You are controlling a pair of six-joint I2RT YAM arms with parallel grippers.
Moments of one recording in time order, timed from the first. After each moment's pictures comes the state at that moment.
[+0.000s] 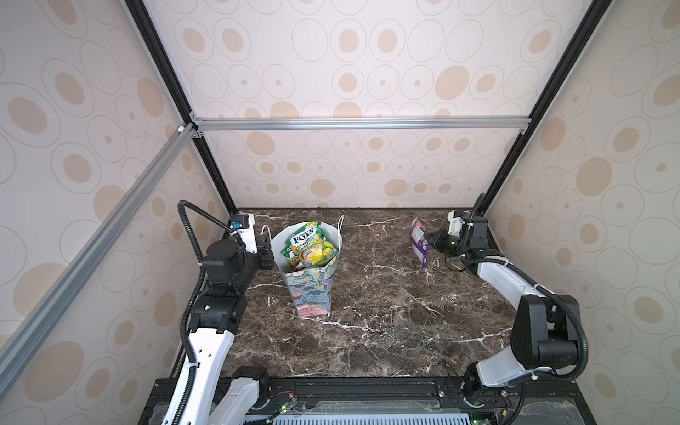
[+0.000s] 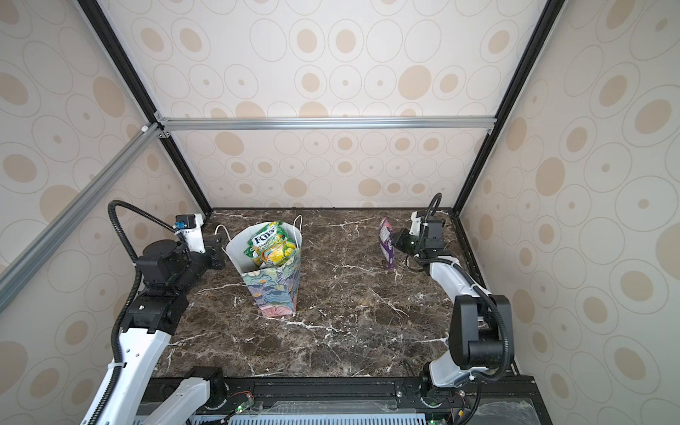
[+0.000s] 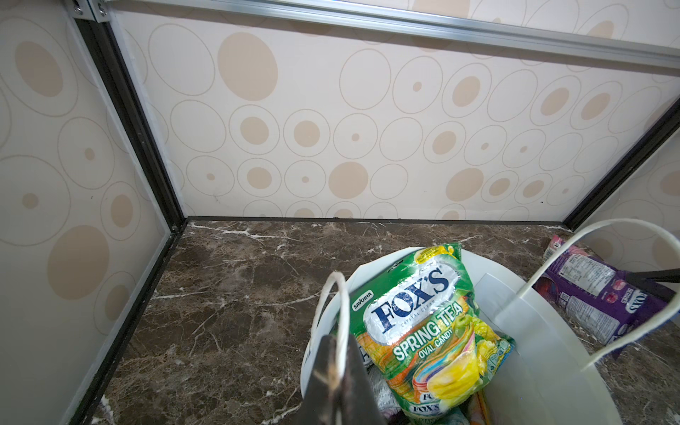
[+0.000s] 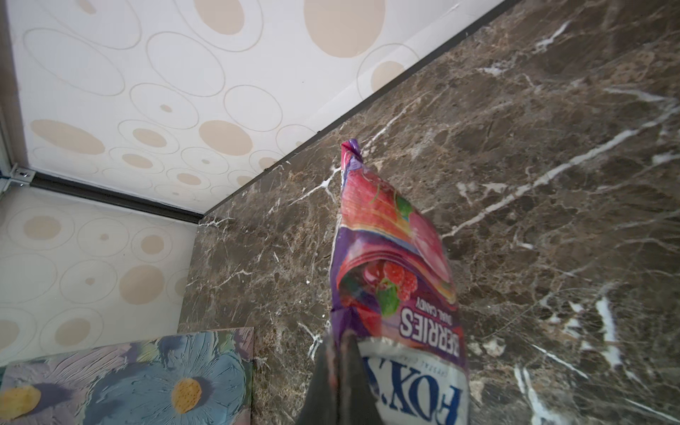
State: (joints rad) left arm -0.05 0.83 0.96 -0.35 0.07 -0.10; right arm 0.02 1.52 1.04 -0.07 -0.45 0.59
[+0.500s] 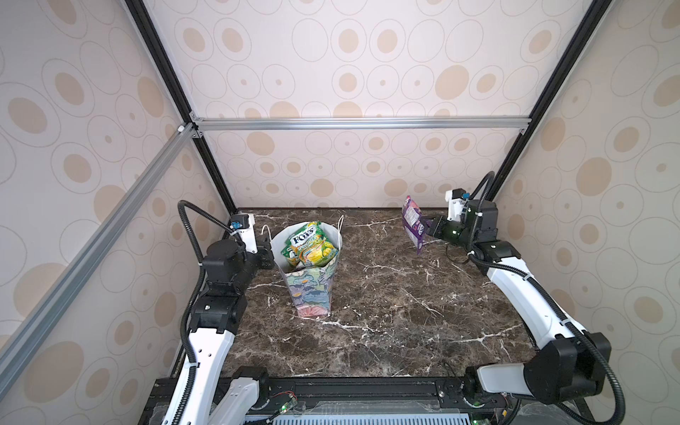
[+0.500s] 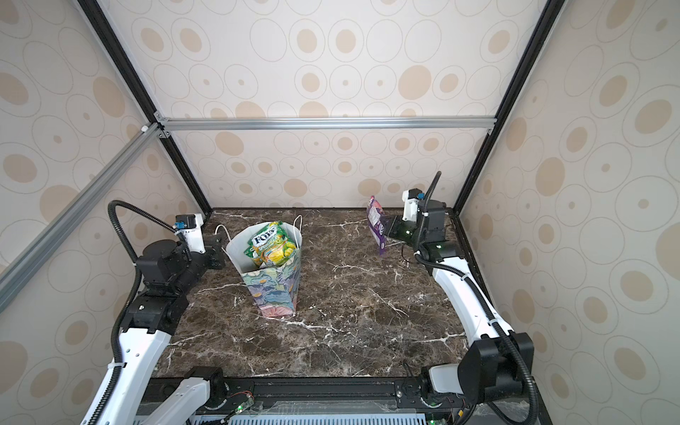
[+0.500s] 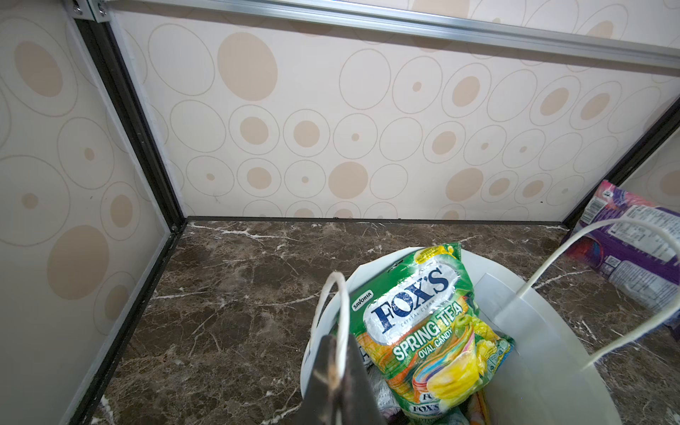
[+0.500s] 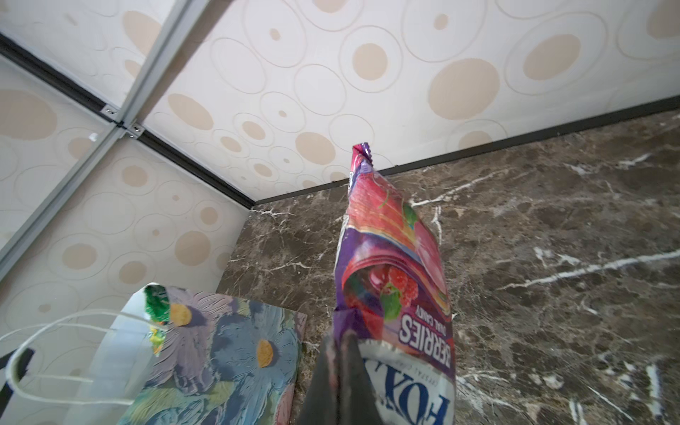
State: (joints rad) left arm -0.05 0.83 0.96 -0.35 0.07 -0.10; right arm 0.17 1.33 1.23 -0.27 -0.40 0.49
